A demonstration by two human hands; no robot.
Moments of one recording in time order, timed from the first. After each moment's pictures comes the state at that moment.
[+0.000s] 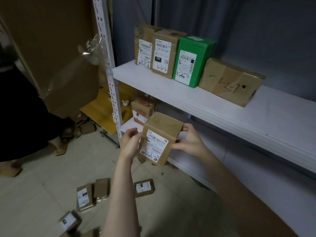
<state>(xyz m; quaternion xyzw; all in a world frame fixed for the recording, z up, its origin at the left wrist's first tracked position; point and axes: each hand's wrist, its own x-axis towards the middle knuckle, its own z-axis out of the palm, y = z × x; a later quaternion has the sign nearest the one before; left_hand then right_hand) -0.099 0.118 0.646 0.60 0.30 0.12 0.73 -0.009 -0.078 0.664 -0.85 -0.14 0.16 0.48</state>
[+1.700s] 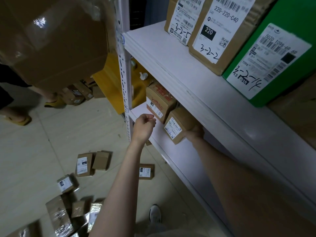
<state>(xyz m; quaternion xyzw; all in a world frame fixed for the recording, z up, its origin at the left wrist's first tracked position) 0.092 0.191 0.541 0.61 0.41 0.10 0.67 0.213 0.044 0.549 -0.90 0.04 0.32 0.29</state>
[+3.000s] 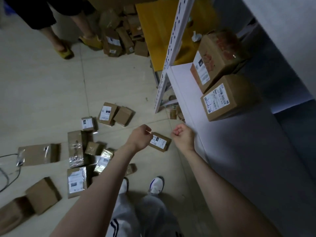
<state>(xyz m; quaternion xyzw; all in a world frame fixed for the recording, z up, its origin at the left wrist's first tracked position) -0.056 0.139 0.375 0.68 0.52 -0.06 0.52 0.101 0.035 0.332 -0.86 -0.25 0.29 0.33</state>
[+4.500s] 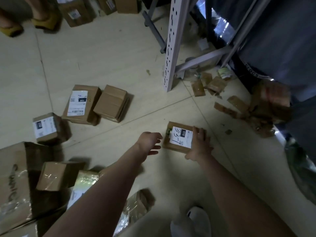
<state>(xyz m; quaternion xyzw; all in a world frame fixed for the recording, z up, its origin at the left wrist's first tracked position) -0.038 0.184 -0.131 0.44 0.57 -0.08 0.69 0.108 0.047 -0.217 -0.91 -0.25 0.34 -0.06</state>
